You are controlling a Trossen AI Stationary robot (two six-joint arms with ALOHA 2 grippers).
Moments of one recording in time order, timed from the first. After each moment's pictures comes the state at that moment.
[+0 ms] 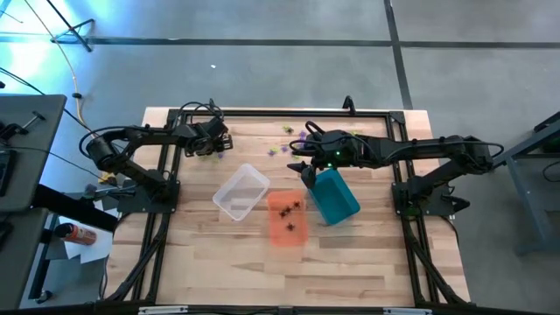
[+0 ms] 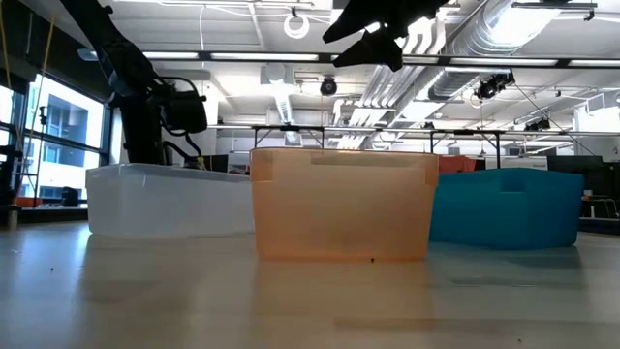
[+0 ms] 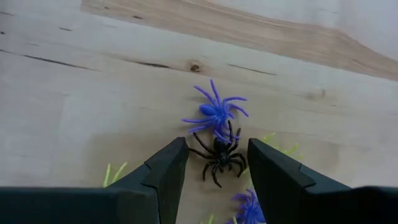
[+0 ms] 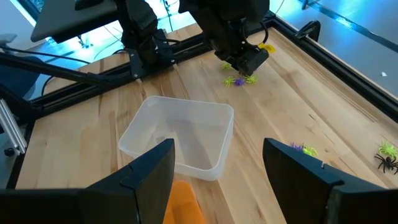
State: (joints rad) left arm 0.73 1.47 0.60 -0.39 -0.26 -0.99; right arm -0.06 1.40 1.13 -0.21 0.10 0.31
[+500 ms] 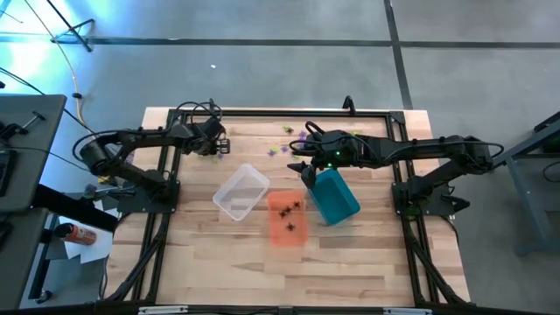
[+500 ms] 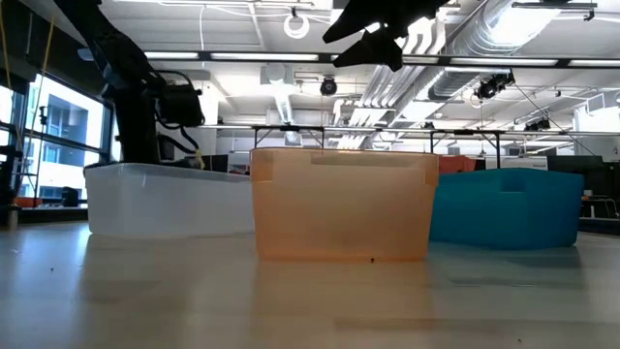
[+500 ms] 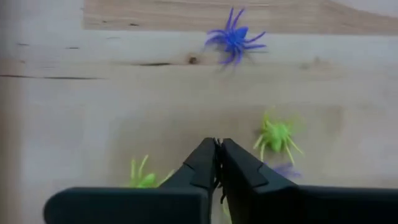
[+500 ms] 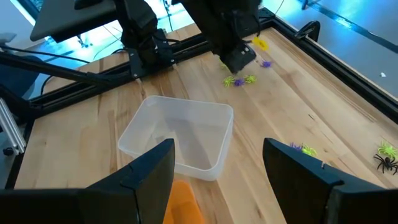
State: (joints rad) left arm 0.73 1.38 0.60 -0.48 -0.24 -0.80; right arm -0.06 1.40 1.13 -0.21 0.10 0.31
